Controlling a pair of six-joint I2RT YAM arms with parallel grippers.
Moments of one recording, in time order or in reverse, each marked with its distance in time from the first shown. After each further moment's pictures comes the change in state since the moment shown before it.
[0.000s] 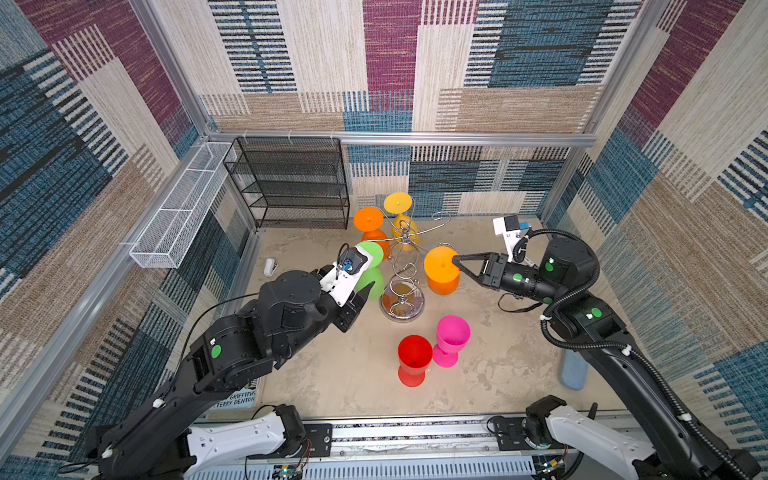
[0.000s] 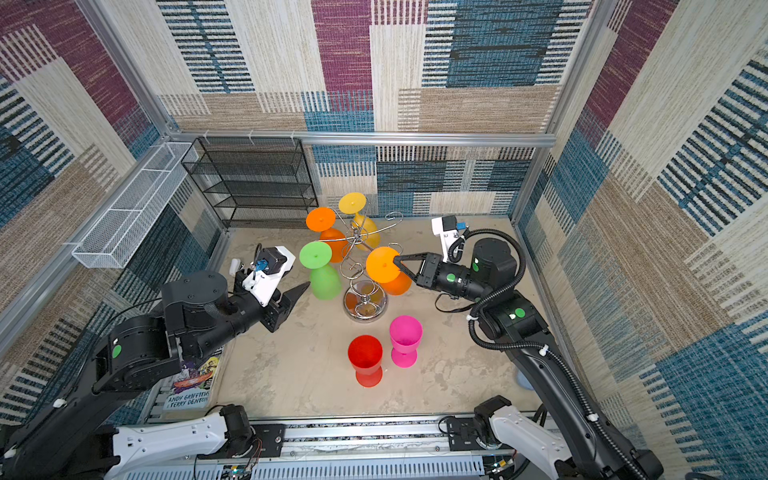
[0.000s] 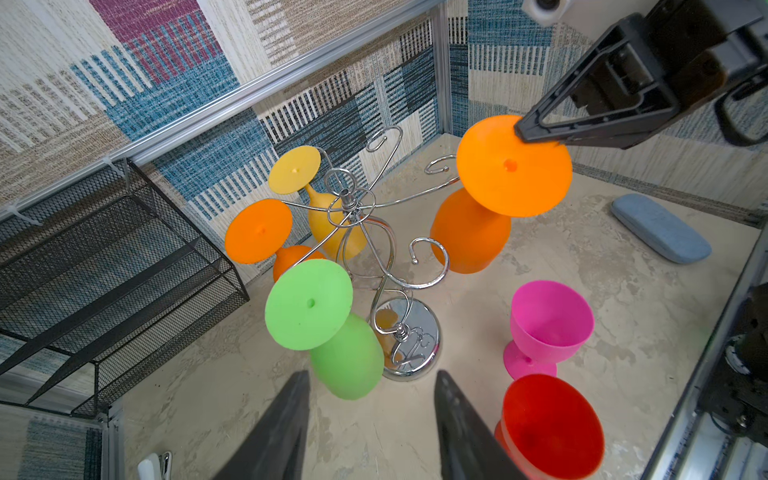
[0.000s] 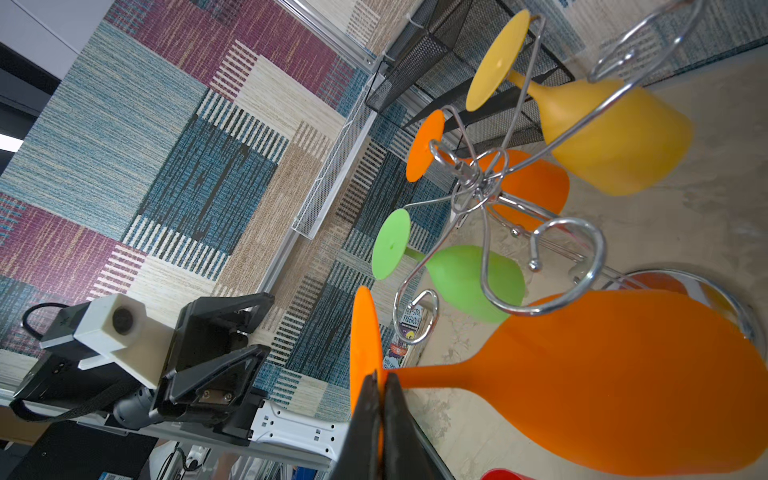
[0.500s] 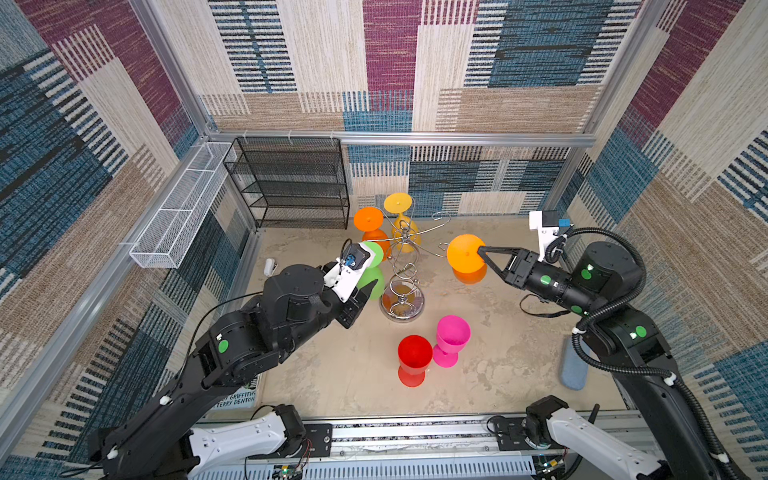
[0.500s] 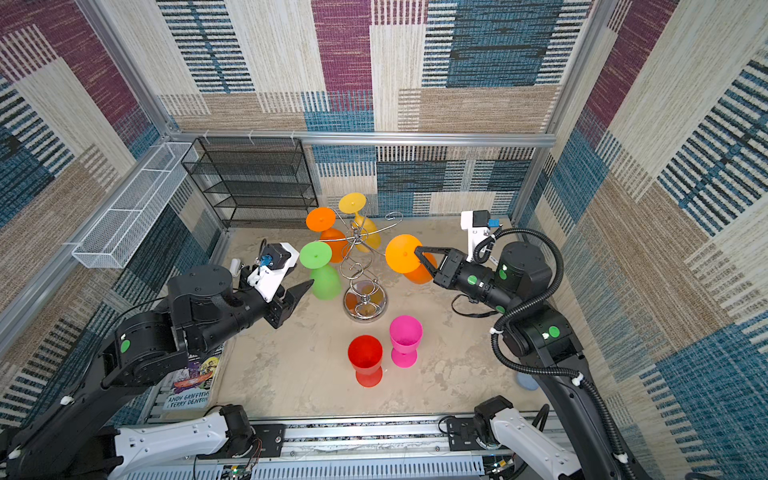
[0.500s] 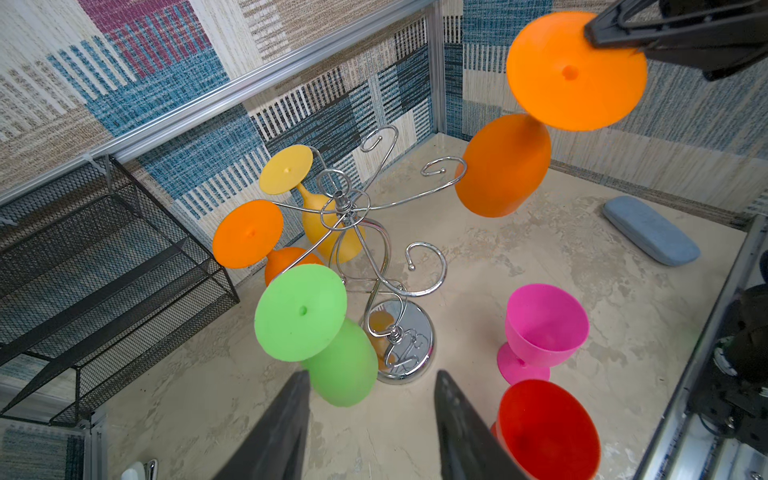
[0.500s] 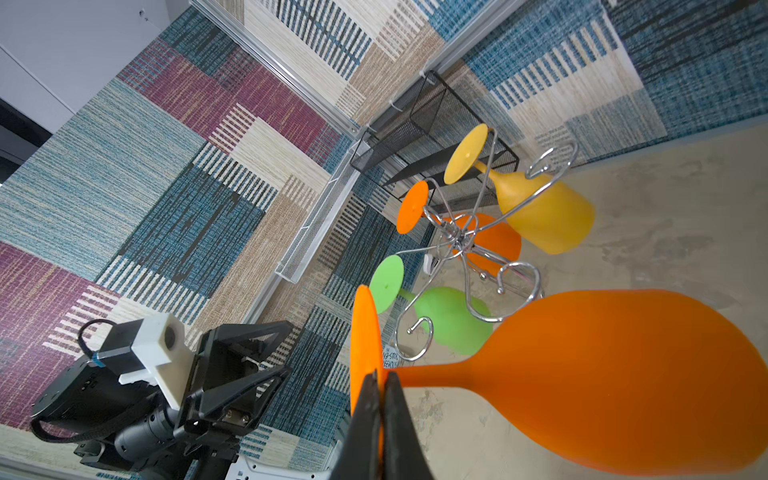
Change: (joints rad) left arm 0.050 0.019 -0.002 0.023 0.053 0.000; right arm -0.021 -0.073 0.164 -0.180 0.169 -0.063
